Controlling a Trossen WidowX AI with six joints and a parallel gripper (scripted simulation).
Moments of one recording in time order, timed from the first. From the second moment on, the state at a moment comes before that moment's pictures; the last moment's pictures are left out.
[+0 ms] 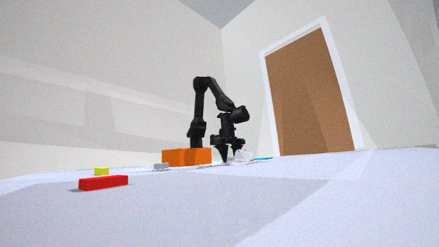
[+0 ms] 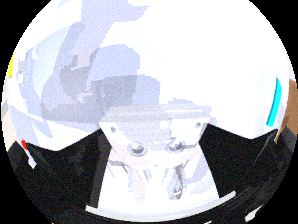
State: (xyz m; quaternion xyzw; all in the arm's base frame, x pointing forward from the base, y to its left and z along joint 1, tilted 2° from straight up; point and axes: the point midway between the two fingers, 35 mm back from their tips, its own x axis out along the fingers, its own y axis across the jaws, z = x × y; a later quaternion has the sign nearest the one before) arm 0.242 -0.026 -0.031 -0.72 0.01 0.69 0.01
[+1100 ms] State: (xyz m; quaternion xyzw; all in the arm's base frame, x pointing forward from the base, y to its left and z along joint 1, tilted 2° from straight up) arm 0.242 -0.027 -0.030 -0.72 0.01 0.69 0.01
